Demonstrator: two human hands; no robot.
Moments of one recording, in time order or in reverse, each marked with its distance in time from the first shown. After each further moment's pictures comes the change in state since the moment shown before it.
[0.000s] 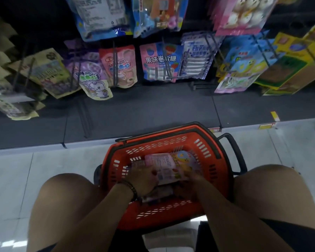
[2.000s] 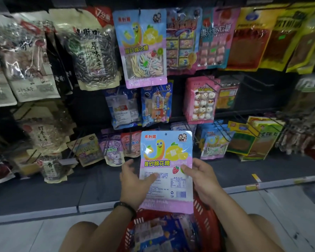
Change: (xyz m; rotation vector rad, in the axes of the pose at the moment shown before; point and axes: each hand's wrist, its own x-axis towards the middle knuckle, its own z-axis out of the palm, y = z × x) left_hand -0.164 0.112 -0.103 -0.882 0.864 0.121; right_hand -0.290 -0.072 0.030 -0.195 -0.278 -1.171
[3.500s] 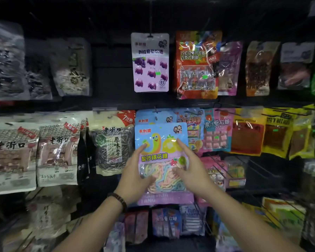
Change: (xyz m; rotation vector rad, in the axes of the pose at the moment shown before) left_hand 0.125 0.246 -0.078 0.139 -0.072 0.746; right_hand 0.093 -0.270 0.104 -0.462 -0.200 -0.622
